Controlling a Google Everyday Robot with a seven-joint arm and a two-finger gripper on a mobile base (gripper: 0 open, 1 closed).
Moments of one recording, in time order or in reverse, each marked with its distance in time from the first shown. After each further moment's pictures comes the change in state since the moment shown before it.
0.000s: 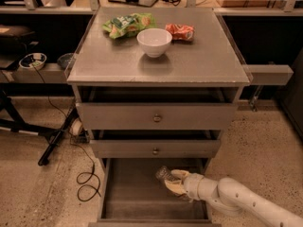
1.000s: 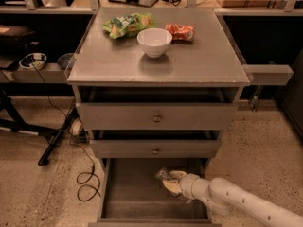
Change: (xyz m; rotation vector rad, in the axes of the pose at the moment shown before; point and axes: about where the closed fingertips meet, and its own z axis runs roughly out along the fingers) arm 0.031 -0.015 0.032 0.063 0.064 0.054
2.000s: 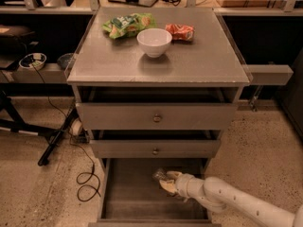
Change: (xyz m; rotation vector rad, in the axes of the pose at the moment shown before) arm 0.017 -0.007 0.036 -0.010 0.016 -0.017
